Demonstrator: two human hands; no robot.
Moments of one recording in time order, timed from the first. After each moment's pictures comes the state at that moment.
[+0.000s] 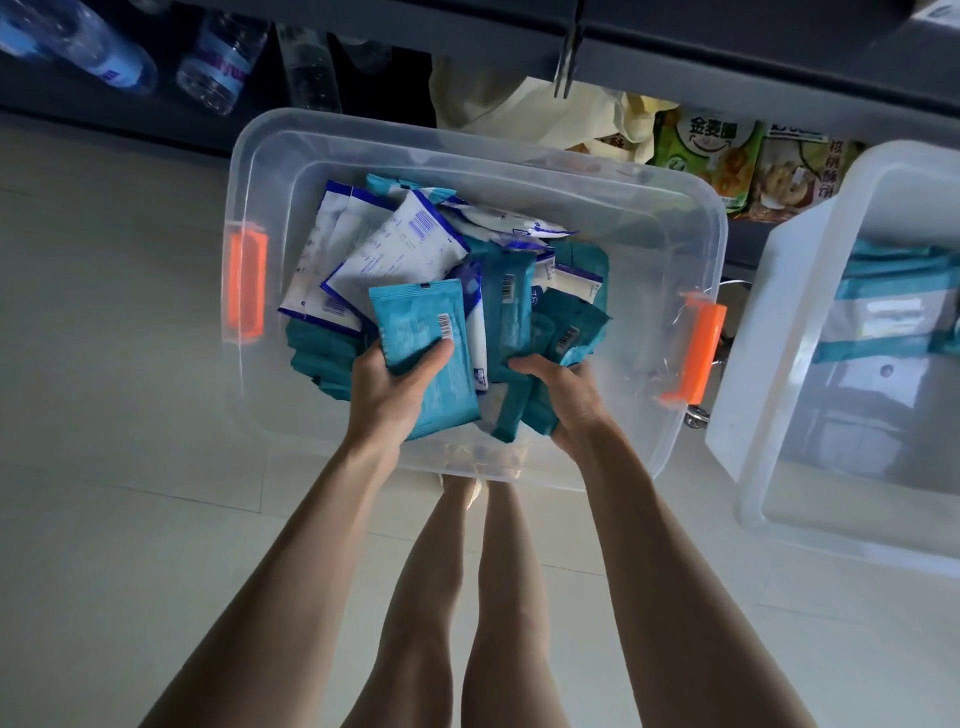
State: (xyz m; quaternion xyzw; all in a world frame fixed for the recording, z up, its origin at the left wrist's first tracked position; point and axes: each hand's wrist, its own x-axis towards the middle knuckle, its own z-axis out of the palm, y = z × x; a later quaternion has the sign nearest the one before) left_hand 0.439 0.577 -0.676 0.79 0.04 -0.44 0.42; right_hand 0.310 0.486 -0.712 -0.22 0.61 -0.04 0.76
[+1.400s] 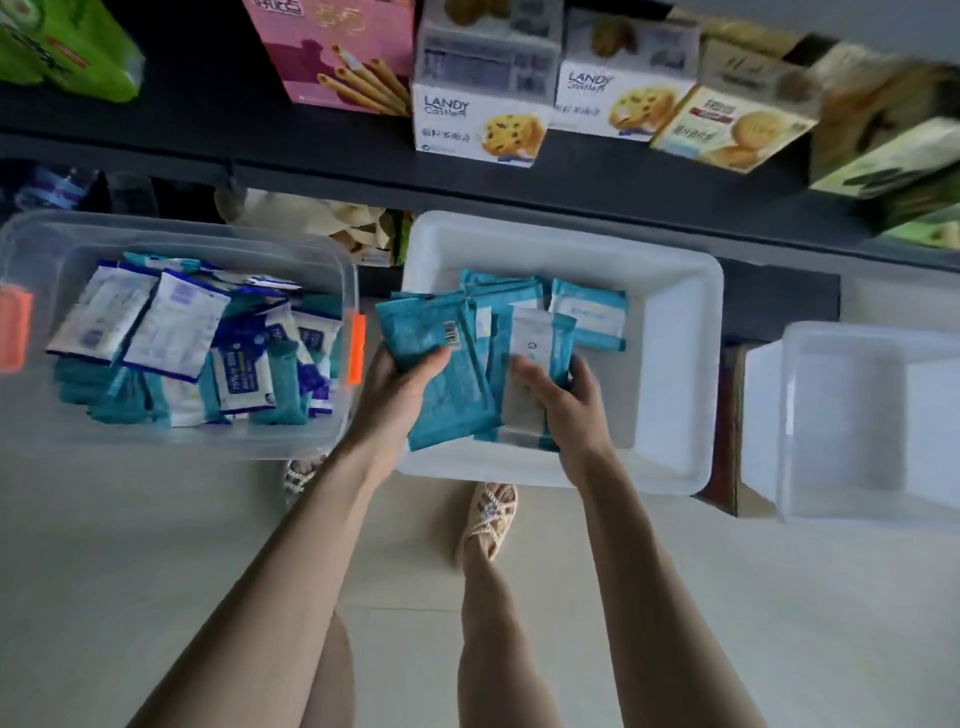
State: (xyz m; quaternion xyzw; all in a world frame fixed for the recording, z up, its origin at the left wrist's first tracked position) left_hand 0.173 0.428 -0.538 0.66 0.01 -0.55 0.52; right_hand 0.023 0.360 -0.538 -0.38 0.60 -0.18 0.68
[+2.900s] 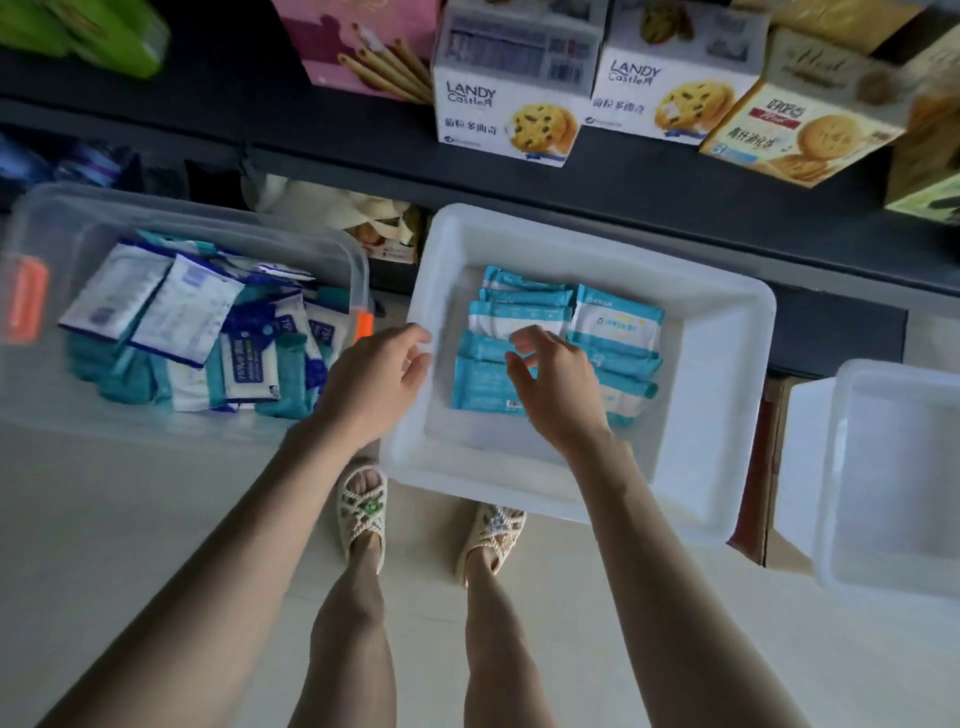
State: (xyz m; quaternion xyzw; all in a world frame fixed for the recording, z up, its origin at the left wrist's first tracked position) left_hand 0.203 0.419 -0.578 0.81 -0.46 -0.30 0.19; right_hand 0.043 0.316 -0.576 -0.79 0.48 0.01 0.38
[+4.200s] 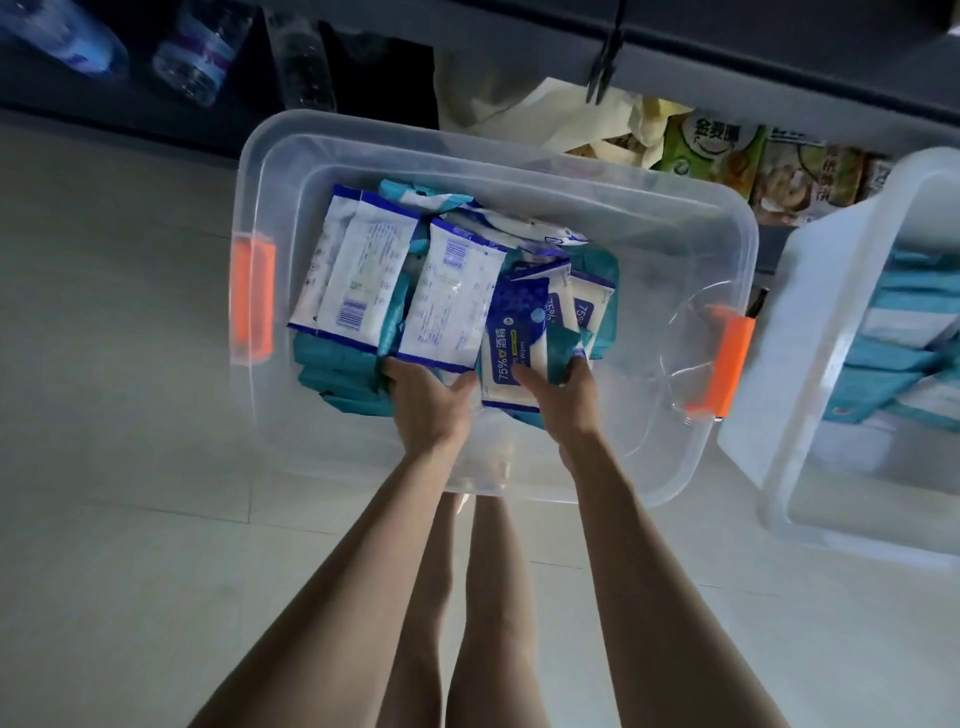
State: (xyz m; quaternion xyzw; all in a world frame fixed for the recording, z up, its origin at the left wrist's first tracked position) left_hand 0.427 0.567 -0.713 0.90 0.01 -0.39 0.21; right_hand 0.321 0.505 -0.742 -0.39 0.71 0.02 0.58
